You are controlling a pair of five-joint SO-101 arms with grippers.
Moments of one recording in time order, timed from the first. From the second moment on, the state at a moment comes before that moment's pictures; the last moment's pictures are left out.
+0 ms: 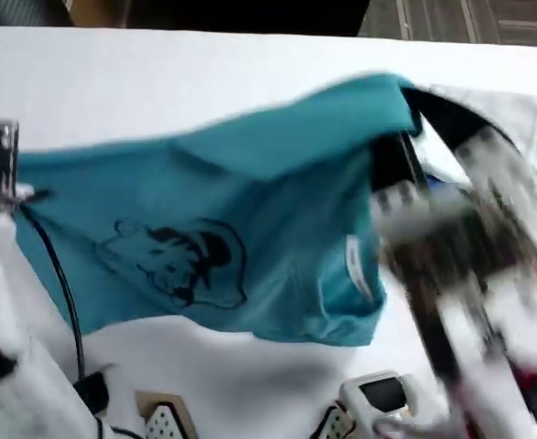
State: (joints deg) left arm -35.7 -51.8 12.5 66.5 -30.5; right arm -17.3 -30.5 -42.2 86.4 39.4
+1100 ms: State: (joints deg) left arm -22.7 30.9 -40.1 88.5 -40.7; right arm -13.9 22.3 -31.5 72.4 39.4
